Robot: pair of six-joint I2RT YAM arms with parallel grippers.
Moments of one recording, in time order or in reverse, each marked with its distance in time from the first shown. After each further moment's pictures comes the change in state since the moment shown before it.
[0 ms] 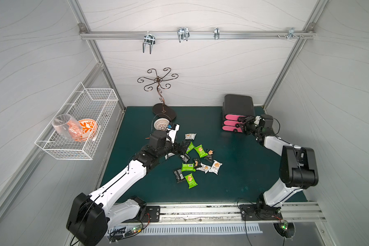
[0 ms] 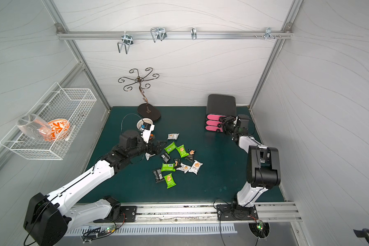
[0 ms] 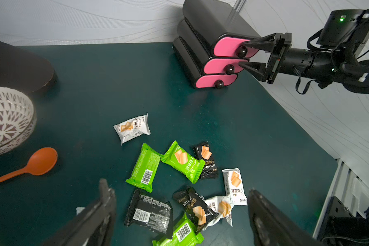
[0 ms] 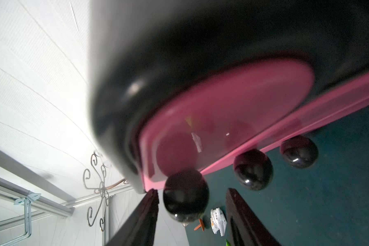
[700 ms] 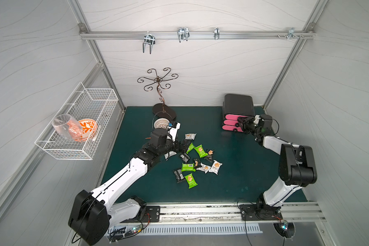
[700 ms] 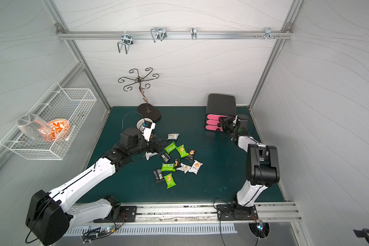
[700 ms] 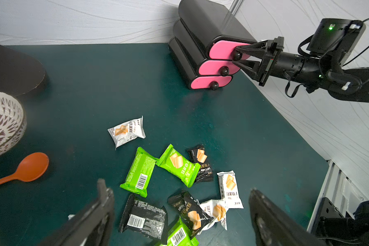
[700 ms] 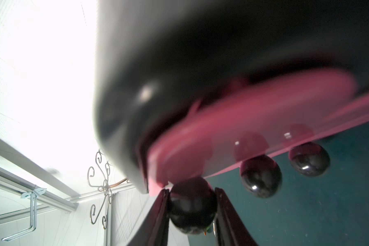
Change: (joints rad) left arm -0.001 0.031 0.035 -0.002 0.016 -0.013; right arm 0.002 -0.001 -0.033 0.061 -0.003 -0.009
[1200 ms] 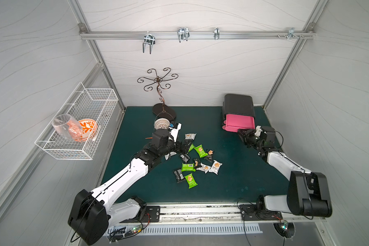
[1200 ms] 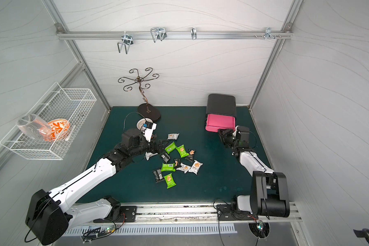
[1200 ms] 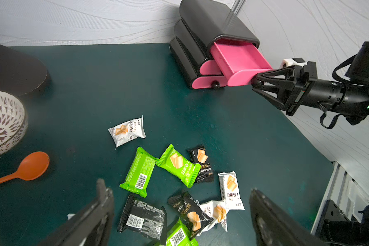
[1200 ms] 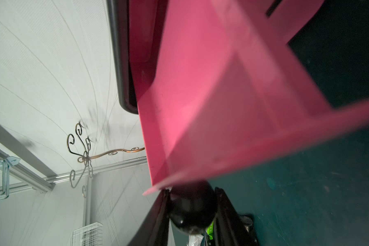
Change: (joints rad) left arm -0.042 0.000 0.000 0.000 -0.047 -0.007; right arm 0.049 -0.360 -0.285 -0.164 0.046 -0.088
